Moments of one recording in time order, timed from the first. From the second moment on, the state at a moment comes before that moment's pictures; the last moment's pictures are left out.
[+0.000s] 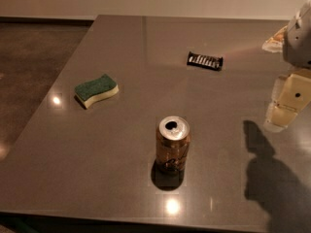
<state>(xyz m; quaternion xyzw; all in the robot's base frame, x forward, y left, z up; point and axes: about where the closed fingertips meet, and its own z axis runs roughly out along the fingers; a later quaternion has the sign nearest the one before) 0.438 -0.217 0.976 -0.60 0.78 -0.03 0.16</state>
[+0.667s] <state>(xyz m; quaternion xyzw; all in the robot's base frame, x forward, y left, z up) 0.431 -0.209 0.977 -0.60 0.78 -0.01 0.17</state>
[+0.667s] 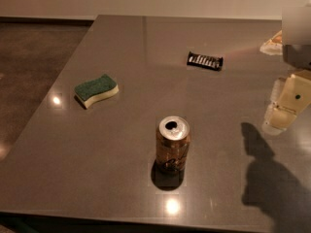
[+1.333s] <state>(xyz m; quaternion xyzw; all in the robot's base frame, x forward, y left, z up) 0.401 -0.155 0.969 -0.62 0.75 0.09 0.21</state>
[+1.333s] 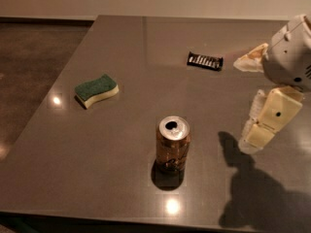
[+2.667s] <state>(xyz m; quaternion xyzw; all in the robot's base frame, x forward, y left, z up) 0.379 -0.042 0.923 -0.68 0.69 0.15 0.20</state>
